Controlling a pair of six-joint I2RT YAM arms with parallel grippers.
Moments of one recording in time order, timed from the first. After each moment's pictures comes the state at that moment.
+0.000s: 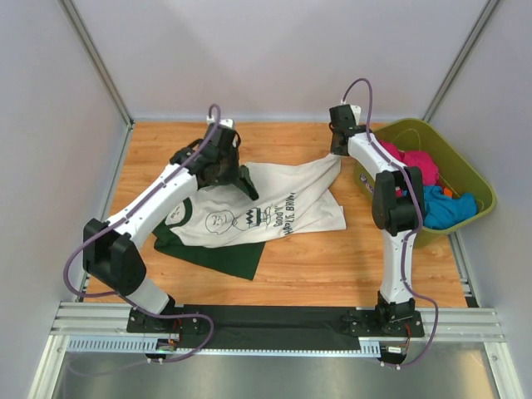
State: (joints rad) left arm -0.49 1.58 1.47 -0.68 -0.15 -0.48; right arm 0.22 2.20 1.85 -0.54 0.37 0.32
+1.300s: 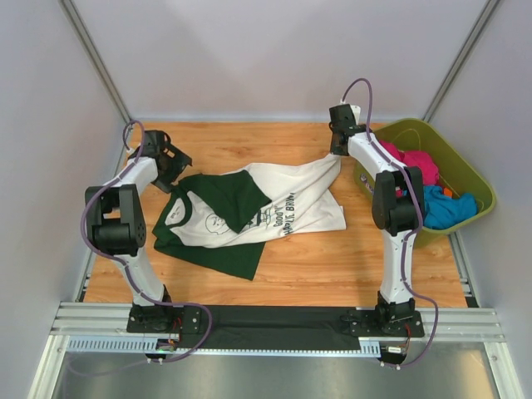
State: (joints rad) left arm 0.05 1.84 1.30 -0.41 -0.01 -0.90; right arm 0.22 2.20 1.86 -0.55 0.35 0.32
